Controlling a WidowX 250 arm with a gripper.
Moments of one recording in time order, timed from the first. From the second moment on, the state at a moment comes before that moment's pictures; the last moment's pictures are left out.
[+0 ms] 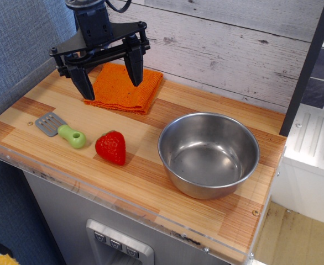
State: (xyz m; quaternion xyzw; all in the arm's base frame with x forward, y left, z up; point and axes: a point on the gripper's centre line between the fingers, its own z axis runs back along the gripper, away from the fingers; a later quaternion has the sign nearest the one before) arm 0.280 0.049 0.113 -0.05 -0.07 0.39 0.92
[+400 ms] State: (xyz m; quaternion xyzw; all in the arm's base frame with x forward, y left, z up) arm 0.277 0.047 0.105 -0.05 -0.06 0.39 0.92
